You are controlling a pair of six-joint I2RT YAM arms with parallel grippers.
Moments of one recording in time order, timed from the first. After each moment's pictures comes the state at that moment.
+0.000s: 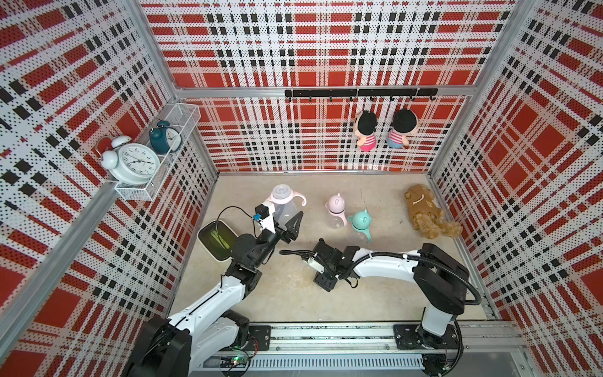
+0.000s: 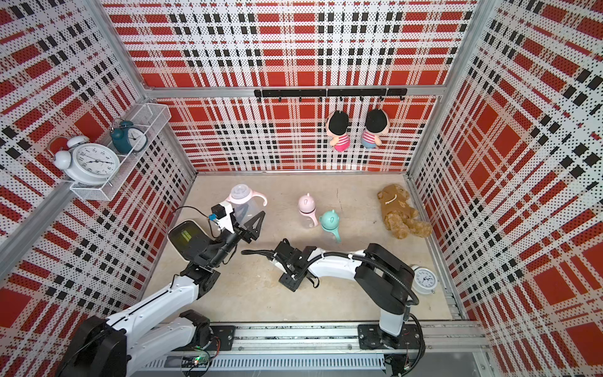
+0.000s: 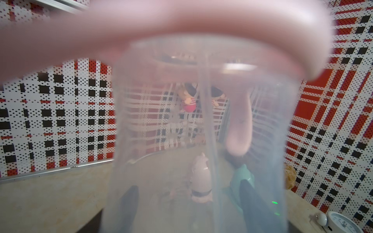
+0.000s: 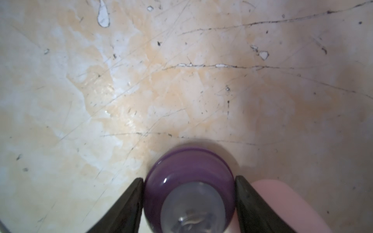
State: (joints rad) left arm -0.41 1.04 0.41 0.84 0.18 -0.26; right arm 1.06 1.76 1.06 -0.48 0.03 -0.01
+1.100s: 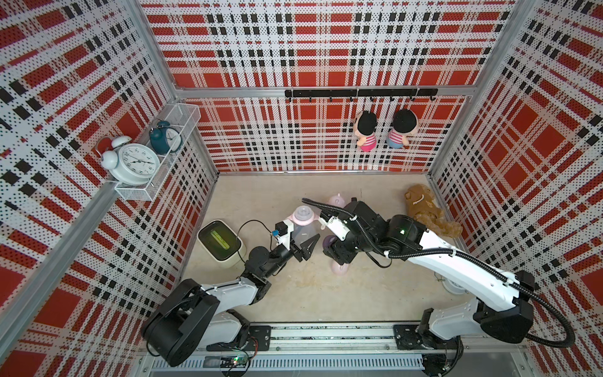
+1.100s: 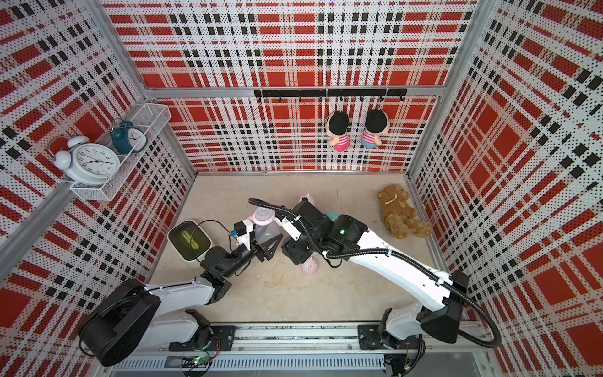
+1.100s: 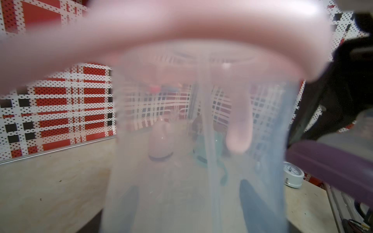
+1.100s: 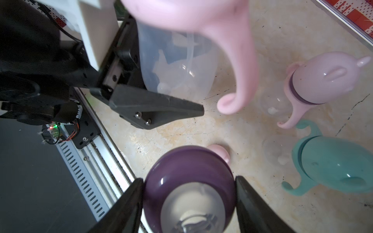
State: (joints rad) left arm -0.58 1.30 0.23 1.25 0.27 -0.23; right arm 0.99 1.41 1.57 -1.04 0.03 0.11
